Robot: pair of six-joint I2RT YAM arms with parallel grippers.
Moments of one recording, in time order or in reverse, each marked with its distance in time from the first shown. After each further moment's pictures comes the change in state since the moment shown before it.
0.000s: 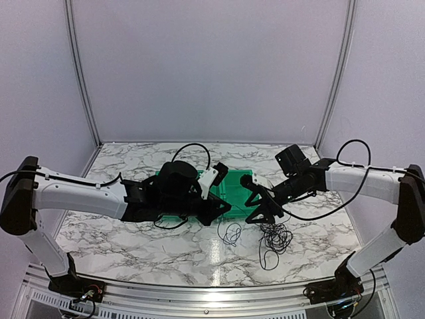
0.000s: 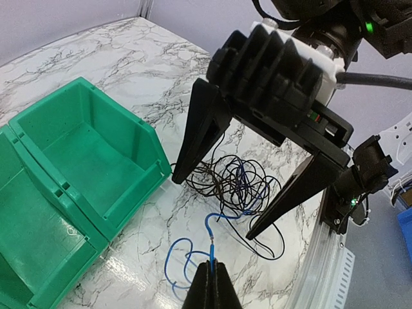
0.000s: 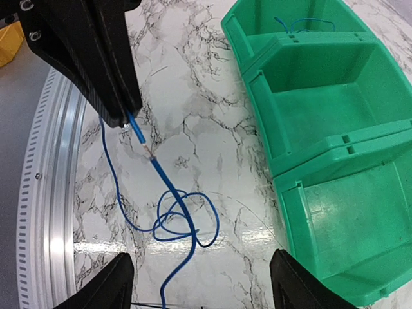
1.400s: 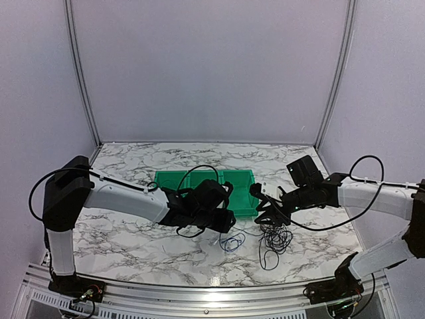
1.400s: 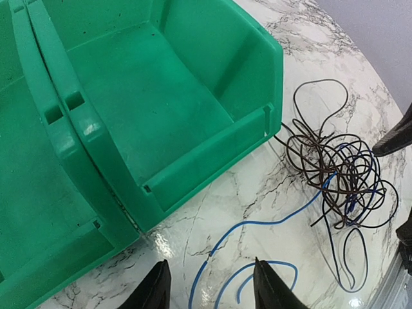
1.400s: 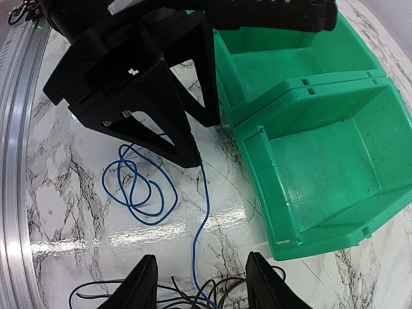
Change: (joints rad) left arm -0.005 0.338 0.199 -0.157 -0.186 -0.204; right arm -0.005 -0.153 -0.195 0.131 0.184 0.012
